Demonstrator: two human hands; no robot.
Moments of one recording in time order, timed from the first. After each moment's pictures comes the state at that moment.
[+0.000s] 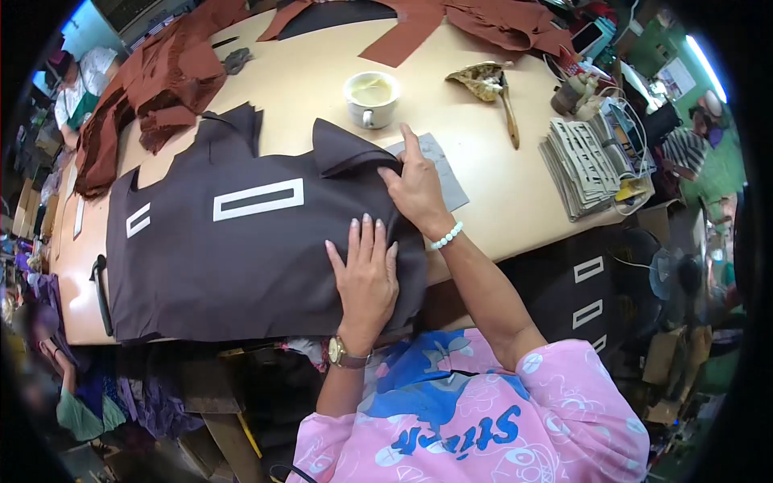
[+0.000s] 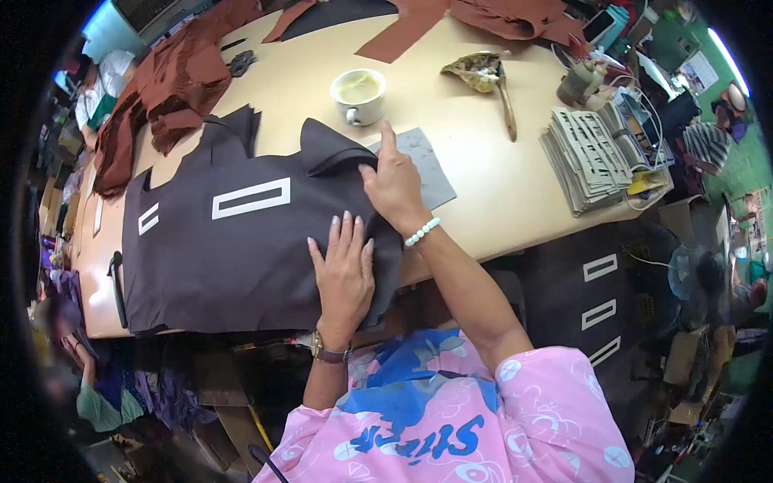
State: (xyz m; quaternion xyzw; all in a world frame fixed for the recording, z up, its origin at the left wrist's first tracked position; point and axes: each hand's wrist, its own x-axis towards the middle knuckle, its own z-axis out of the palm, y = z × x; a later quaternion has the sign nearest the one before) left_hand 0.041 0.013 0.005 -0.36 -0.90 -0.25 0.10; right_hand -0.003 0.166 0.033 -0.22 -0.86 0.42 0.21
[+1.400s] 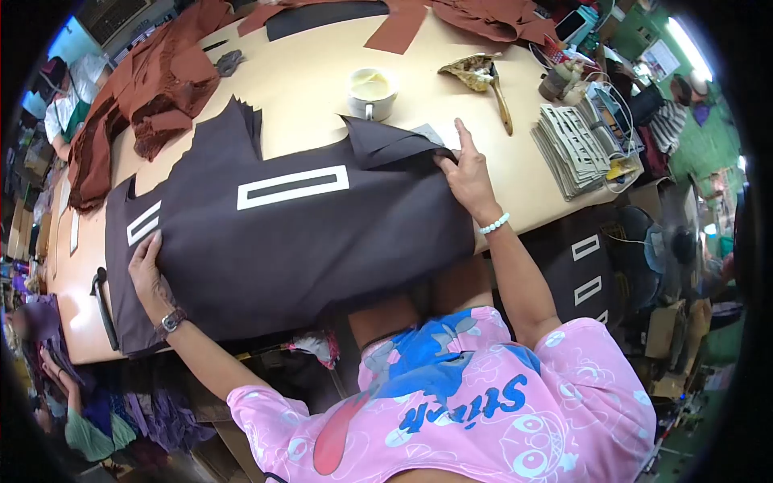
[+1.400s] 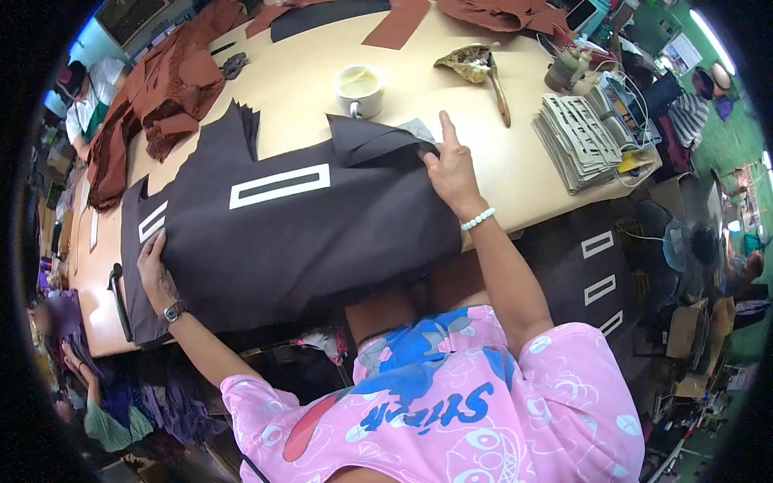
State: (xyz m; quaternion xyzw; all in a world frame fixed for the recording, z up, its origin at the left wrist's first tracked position) left_hand -0.202 -0.263 0.029 0.02 -0.75 -0.66 0.02; right_hand 0.037 0.212 0.026 -0.26 -0.85 0.38 0.25
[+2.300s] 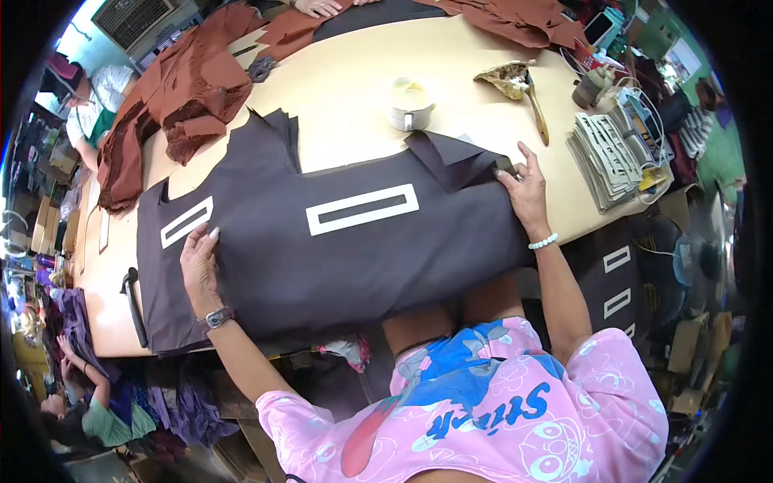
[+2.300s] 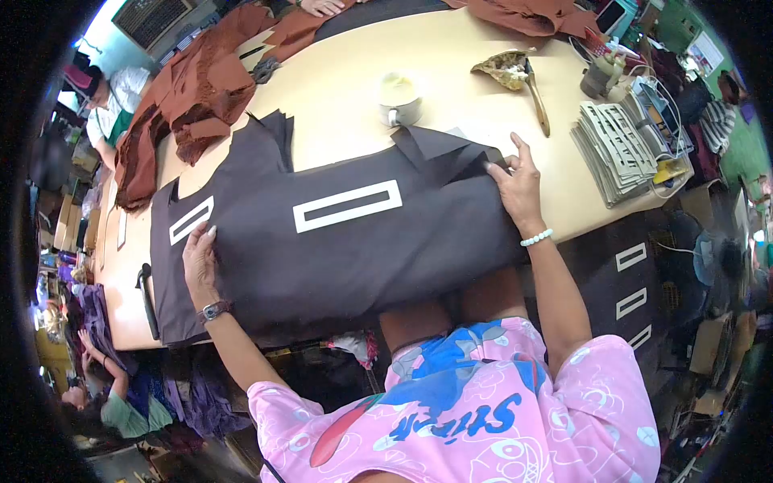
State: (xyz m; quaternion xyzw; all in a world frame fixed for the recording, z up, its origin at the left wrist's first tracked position) left_hand -0.196 -0.229 0.021 -0.01 -0.67 -0.73 -0.08; right_hand 0.057 0.240 -0.004 -0.28 -0.75 0.49 0.34
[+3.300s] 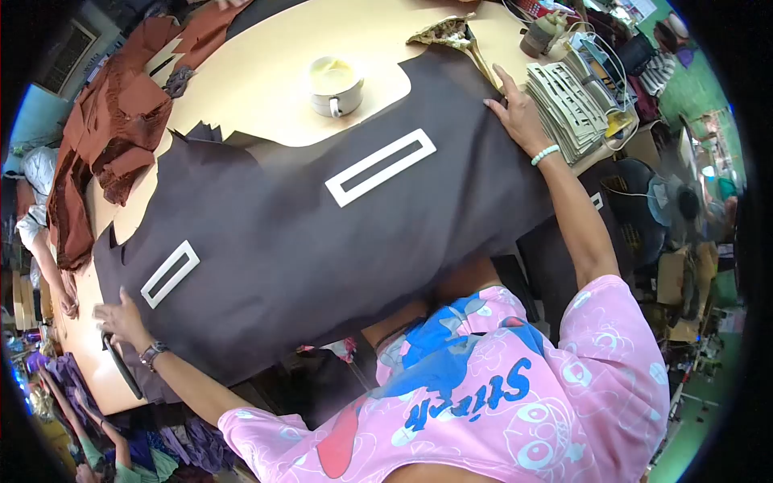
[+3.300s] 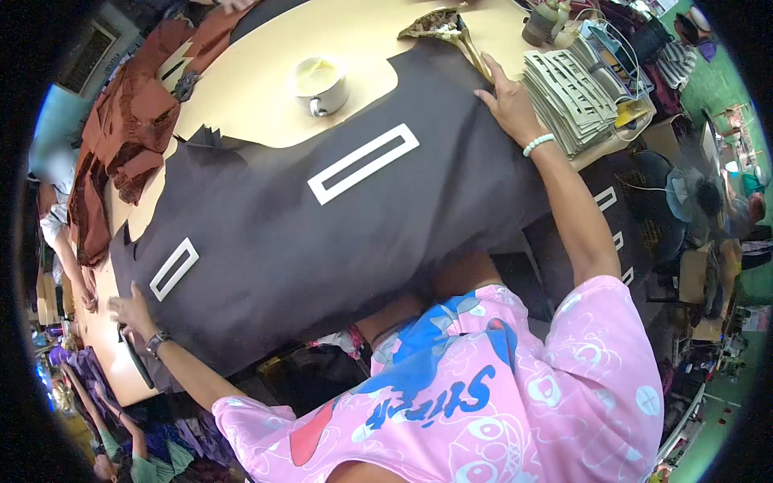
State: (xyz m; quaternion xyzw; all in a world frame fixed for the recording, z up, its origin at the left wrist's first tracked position) left_hand -0.291 -0.328 0.005 0.17 -0.94 0.18 0.24; right_hand 0.072 0.357 0.014 -0.24 -0.93 0.10 0.27
